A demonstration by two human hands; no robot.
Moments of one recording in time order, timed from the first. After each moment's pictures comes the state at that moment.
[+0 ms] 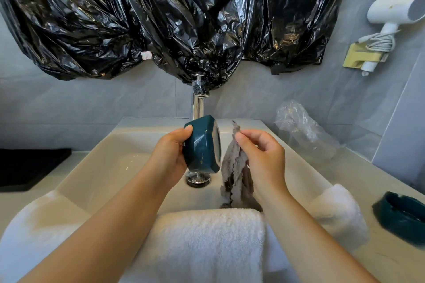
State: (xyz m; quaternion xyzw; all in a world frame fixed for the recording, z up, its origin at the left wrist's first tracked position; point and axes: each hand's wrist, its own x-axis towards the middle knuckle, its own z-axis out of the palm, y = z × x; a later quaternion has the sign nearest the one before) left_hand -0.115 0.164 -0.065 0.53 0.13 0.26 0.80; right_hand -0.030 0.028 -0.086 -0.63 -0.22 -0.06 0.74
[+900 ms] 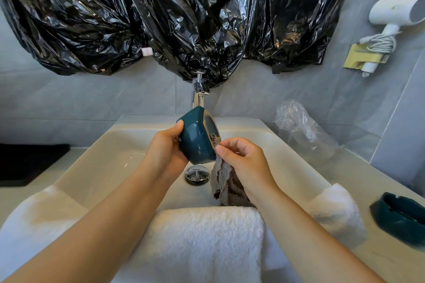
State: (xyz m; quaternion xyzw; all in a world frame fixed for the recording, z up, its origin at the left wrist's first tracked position) left_hand -0.115 0.166 -0.064 0.42 0.12 0.28 0.86; right_hand -0.036 0.038 -0.092 -0.68 -0.30 0.06 0.66
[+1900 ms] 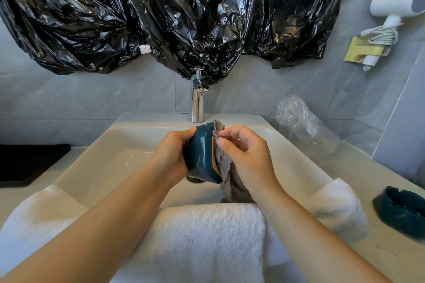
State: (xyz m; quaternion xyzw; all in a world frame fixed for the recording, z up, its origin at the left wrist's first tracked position) left_hand -0.113 0.161 -0.071 0.52 0.18 0.19 0.81; right_hand -0.042 0.035 -0.087 -0.65 -0.37 -0.02 0.67
